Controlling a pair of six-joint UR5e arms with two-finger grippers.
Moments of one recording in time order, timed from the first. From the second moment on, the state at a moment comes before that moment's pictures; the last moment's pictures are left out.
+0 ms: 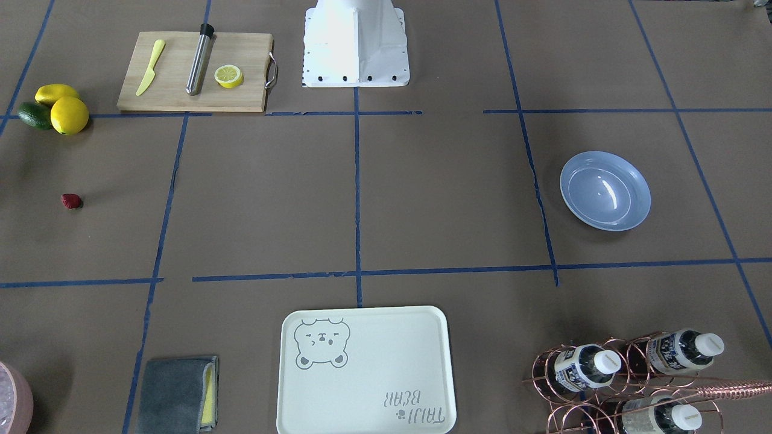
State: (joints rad) left arm -1.53 -1.54 -1.69 -2.11 -2.36 0.12; right arm 1.47 -1.71 1.87 -1.32 2.31 0.21
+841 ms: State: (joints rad) left arm -1.25 -1.51 -1.44 -2.57 -2.35 -0.36; right arm 1.47 -1.71 1.86 -1.32 2.33 0.21
